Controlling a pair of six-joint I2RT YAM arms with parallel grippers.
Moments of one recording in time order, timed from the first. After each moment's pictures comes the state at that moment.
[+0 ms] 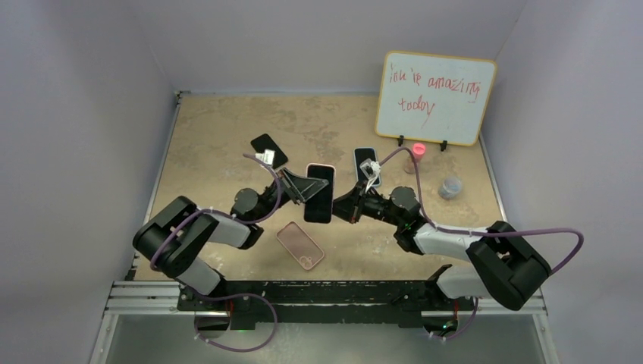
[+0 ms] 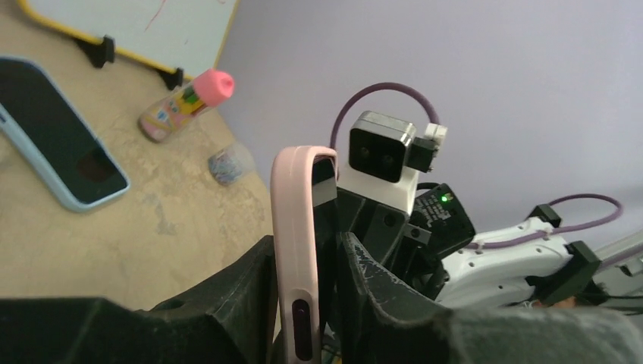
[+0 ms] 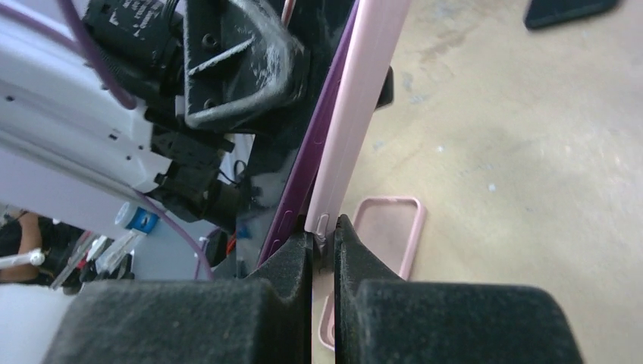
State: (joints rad) left arm -0.62 1.54 0.34 1.50 0.36 -1.16; right arm 0.67 1.32 0.36 0.99 -0.57 0.72
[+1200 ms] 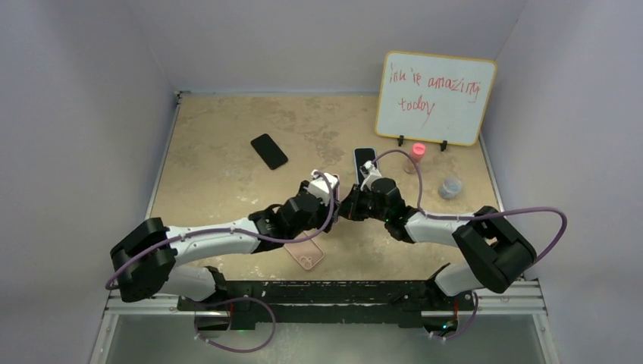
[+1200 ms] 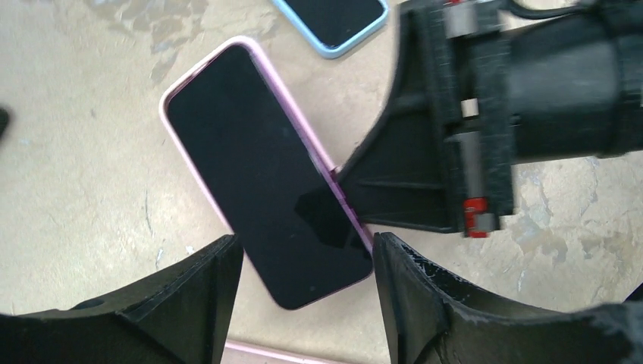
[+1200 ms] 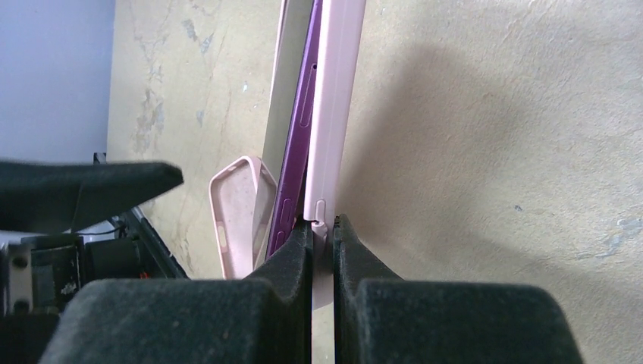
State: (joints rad) left arm -1.02 1.32 0.67 0.14 -0.33 -0.27; right arm 0.65 1.44 0.46 0.48 -0.26 0.76
